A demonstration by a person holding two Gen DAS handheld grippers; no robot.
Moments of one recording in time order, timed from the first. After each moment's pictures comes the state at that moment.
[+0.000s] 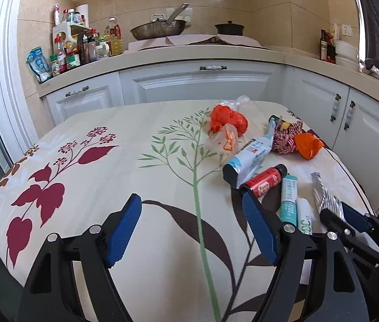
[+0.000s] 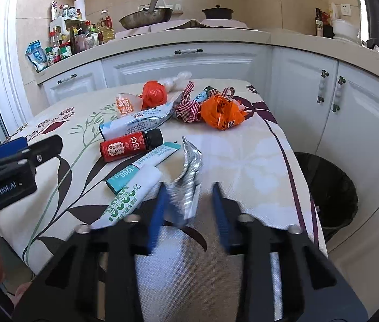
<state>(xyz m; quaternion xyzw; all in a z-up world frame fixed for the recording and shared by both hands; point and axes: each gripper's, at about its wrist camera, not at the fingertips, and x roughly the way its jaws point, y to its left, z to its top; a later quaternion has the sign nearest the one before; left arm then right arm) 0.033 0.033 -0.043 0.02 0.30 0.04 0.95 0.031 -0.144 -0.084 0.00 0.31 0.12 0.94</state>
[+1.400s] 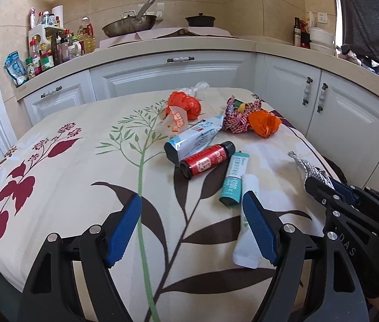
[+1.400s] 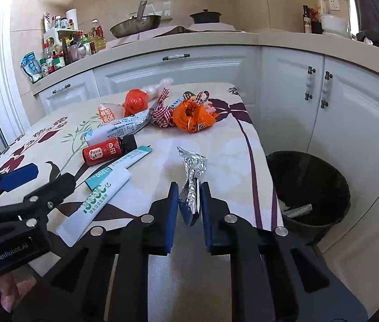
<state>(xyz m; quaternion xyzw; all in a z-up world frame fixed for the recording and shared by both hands) 0.019 -0.018 -0.054 0.03 0.32 -0.01 0.95 0.025 -0.183 -0.079 0.02 0.29 0.11 0.95</state>
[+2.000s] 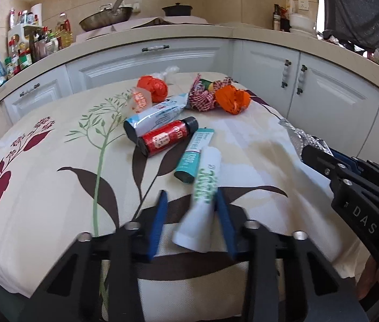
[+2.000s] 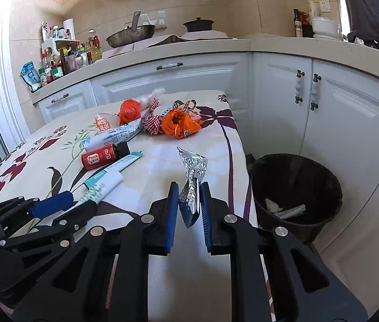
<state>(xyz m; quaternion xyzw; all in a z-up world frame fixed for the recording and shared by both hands) 0.014 -0.044 -0.075 0.04 0.34 -0.06 0.94 0.010 -0.201 -0.073 0.03 0.28 0.10 0.95</state>
